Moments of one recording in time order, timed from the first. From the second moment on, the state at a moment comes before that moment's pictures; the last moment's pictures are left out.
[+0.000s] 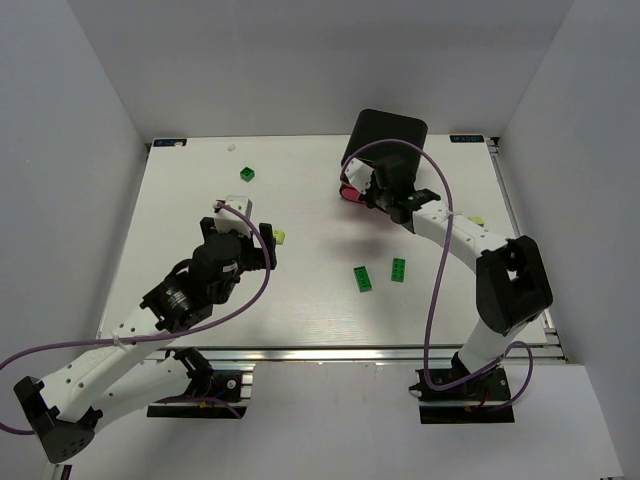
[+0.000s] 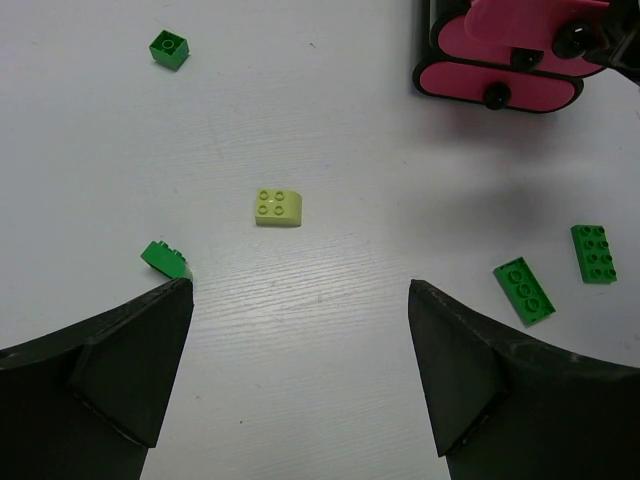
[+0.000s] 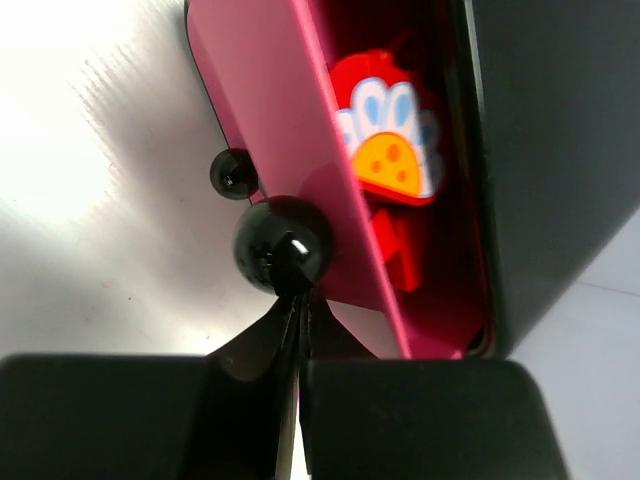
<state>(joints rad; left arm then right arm) -0.81 0.80 0.84 -0.40 -0.56 -0.28 0.52 1.68 1.25 -0.21 0.17 -0.73</state>
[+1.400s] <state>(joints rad) -0.81 0.93 0.78 -0.19 -0.16 -0.28 0.45 1.43 1.26 -0.44 -0.31 -0.49</state>
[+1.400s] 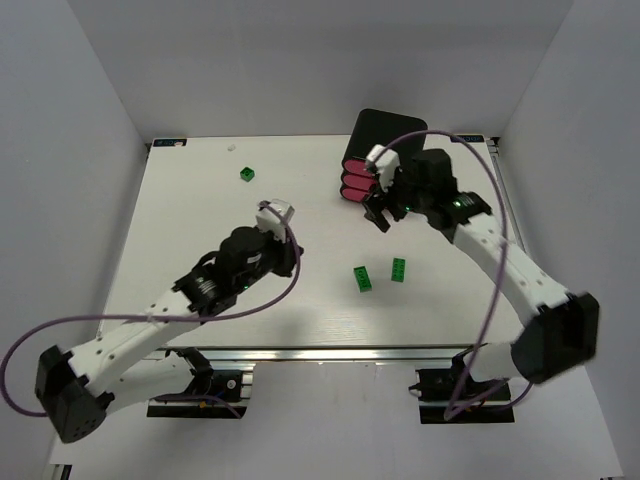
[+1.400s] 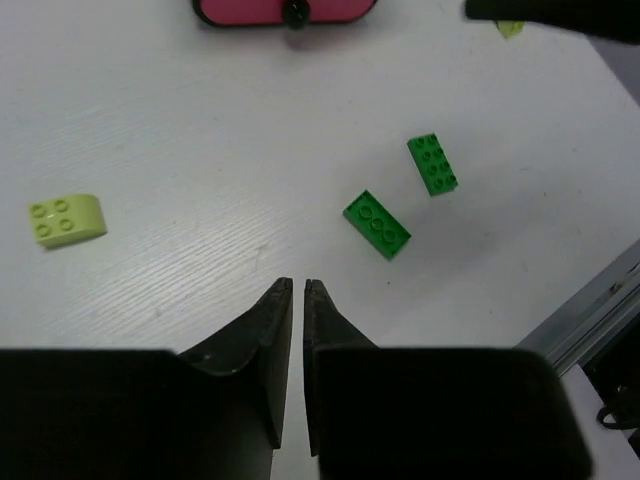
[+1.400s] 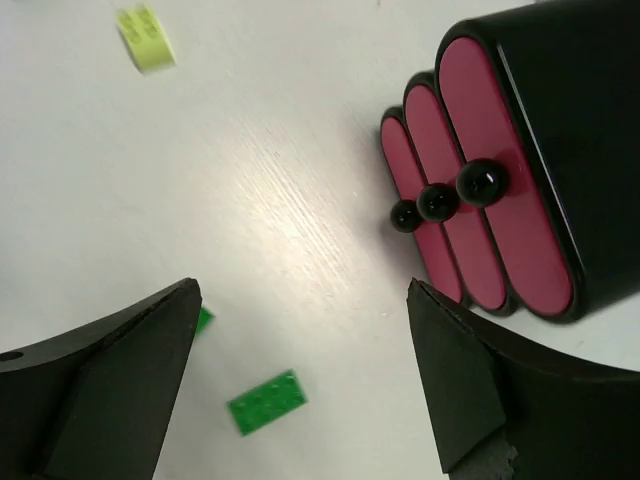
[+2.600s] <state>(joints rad) -0.81 2.23 1.63 0.35 -0.25 -0.41 -0.13 1.05 0.91 -0.21 -0.93 0.13</state>
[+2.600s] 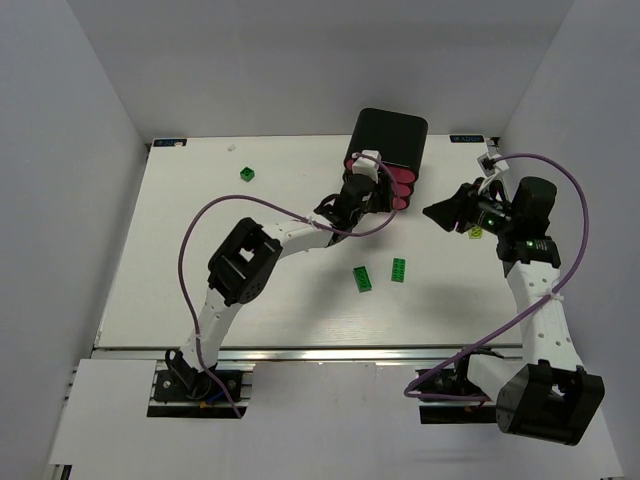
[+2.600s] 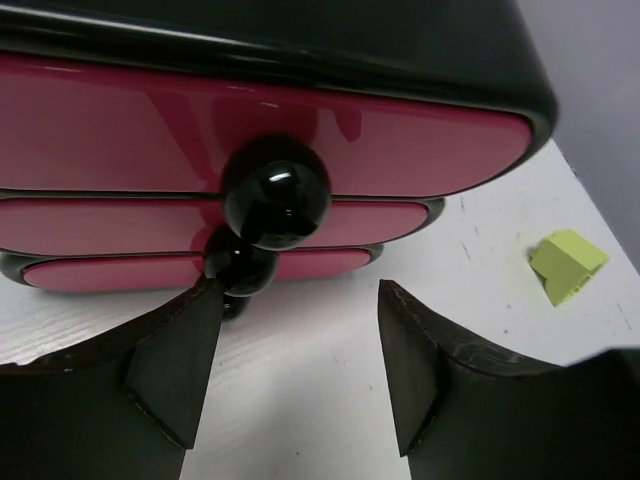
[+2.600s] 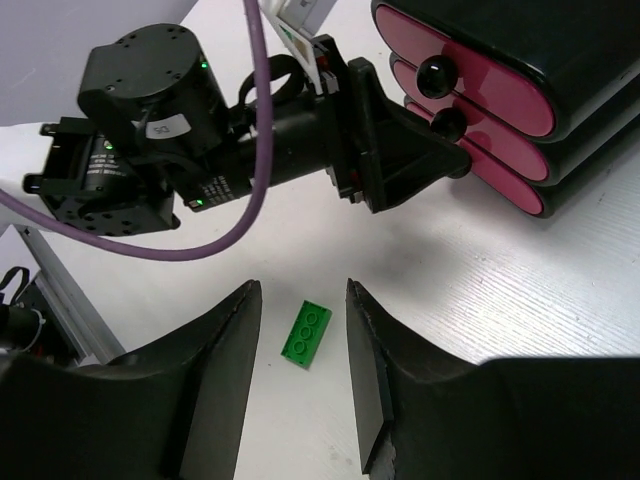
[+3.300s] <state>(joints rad) -0.78 2.32 1.75 0.27 -0.31 -0.41 -0.15 1.05 0.90 -0.21 -0.95 0.13</state>
